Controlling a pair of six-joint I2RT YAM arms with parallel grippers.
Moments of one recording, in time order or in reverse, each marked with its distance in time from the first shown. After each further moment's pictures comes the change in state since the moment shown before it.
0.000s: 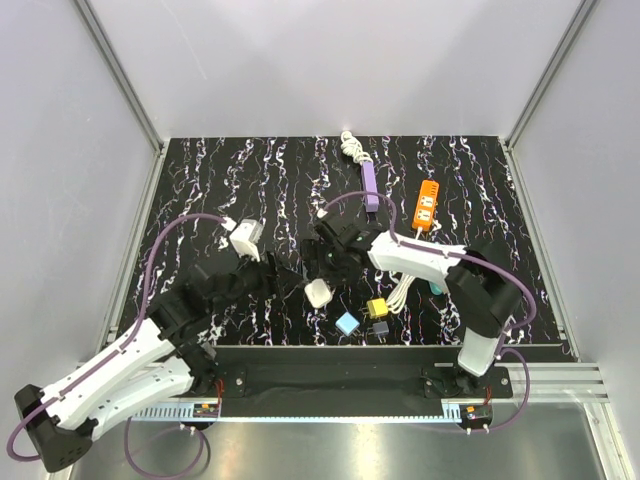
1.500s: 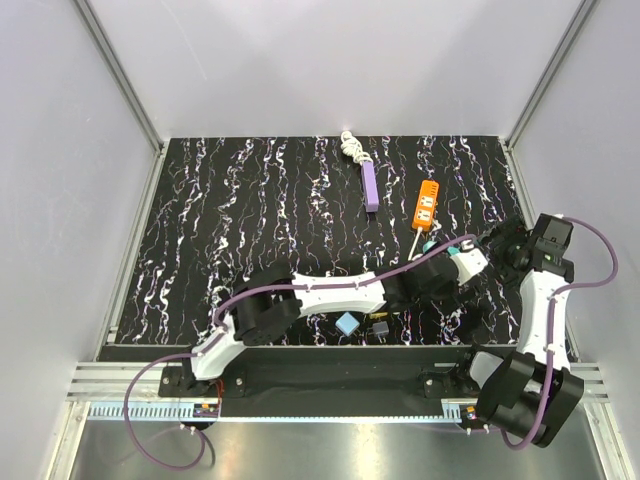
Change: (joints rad) left arm -0.492 1.517 1.076 0.322 -0.220 0.573; right arm -1.312 -0.763 -0.413 -0.226 -0.113 -0.117
